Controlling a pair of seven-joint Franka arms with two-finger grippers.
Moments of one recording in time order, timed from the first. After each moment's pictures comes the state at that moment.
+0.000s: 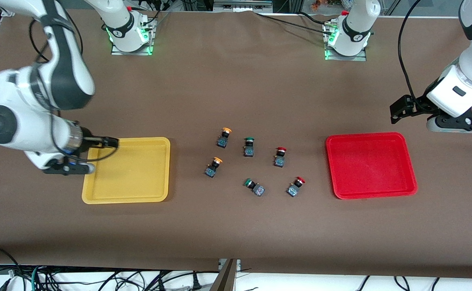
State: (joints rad) left arm -0.01 0.12 -0.13 -1.52 0.04 1.65 -0.10; right arm 0.14 0.46 0.07 -1.47 0.01 1.75 0.26
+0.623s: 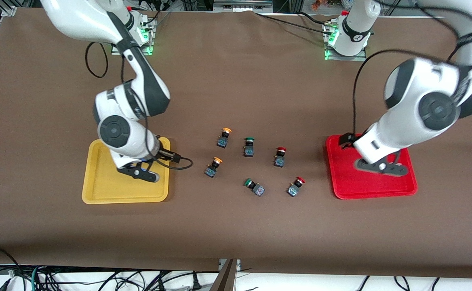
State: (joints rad) left arm -0.13 0.45 -0.13 -1.51 0.04 1.87 -0.10; right arm 0.37 0.62 0.07 -1.47 0.01 2.03 0.78
